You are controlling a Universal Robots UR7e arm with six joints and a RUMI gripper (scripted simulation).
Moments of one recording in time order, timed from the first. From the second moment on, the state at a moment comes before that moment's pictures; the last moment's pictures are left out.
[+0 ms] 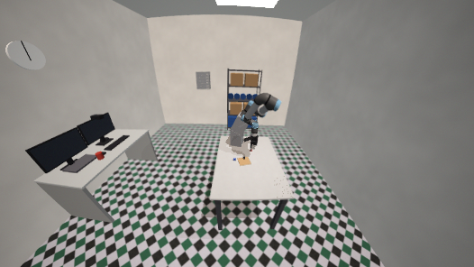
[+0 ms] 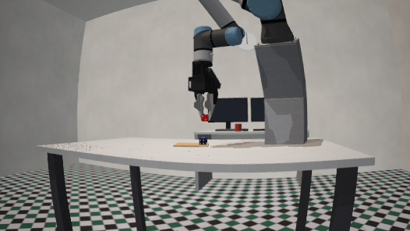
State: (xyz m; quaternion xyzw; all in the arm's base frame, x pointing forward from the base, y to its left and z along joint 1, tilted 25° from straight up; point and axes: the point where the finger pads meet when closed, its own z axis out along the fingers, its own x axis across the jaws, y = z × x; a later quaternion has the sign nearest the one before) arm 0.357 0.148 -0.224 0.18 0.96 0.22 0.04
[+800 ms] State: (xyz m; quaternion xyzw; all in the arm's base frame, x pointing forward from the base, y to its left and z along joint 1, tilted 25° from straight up) arm 0.389 0.111 -0.239 0.45 0.87 0.22 -0.02
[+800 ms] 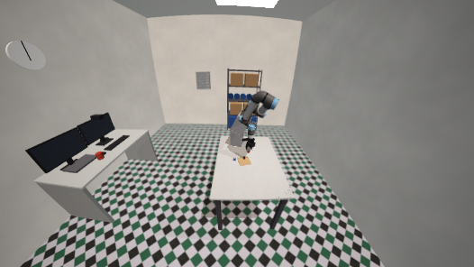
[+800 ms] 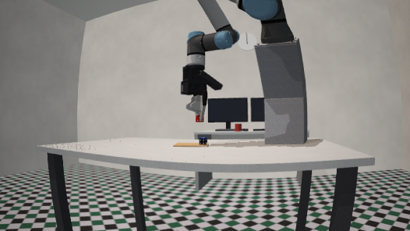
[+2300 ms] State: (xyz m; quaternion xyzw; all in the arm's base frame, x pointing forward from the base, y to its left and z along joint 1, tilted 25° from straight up) arm 0.431 0.056 -0.248 0.74 0.63 0.19 -0.10
